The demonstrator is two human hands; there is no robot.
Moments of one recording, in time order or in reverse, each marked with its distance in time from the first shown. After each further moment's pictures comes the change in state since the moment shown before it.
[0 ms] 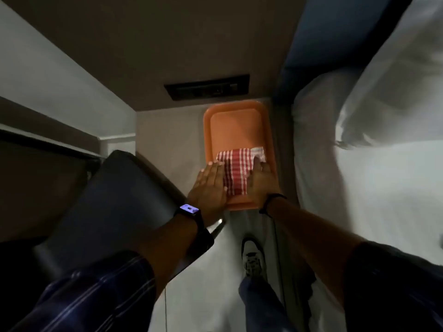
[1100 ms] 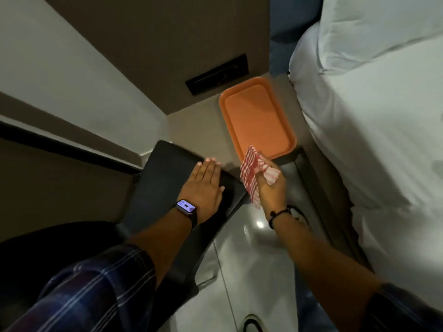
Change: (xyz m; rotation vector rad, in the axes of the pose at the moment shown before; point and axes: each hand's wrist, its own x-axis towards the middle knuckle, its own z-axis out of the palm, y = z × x) left_hand -0.209 -0.054 -0.065 0.546 -0.061 0.203; right_hand -0.233 -0.063 0.123 1.321 0.435 0.090
